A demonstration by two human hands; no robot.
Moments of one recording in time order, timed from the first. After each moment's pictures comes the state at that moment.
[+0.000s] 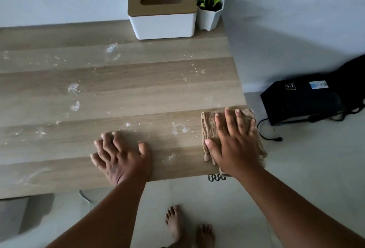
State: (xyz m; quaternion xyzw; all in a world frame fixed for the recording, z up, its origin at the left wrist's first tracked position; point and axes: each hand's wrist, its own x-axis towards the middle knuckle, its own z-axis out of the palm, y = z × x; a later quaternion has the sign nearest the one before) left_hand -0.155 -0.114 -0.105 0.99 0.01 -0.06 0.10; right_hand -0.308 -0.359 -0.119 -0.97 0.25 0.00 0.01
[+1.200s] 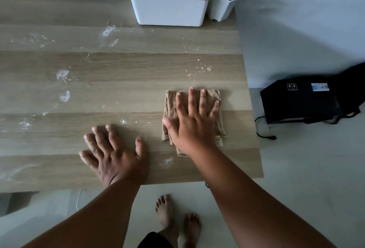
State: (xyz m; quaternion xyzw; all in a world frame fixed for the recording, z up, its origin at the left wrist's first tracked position) left_hand -0.150 -0.114 -0.108 0.99 0.01 -0.08 0.09; right_hand -0.182 -0.309 -0.105 -0.97 0.24 0.04 0.06
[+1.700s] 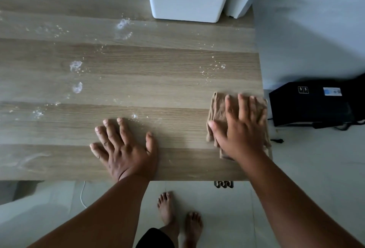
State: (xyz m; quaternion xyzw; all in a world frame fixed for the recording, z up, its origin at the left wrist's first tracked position) left_hand -0.149 -0.113 -0.108 0.99 0.01 -0.08 0.10; right_hand -0.243 -0.376 -0.108 -0.95 0.30 0.08 0.03
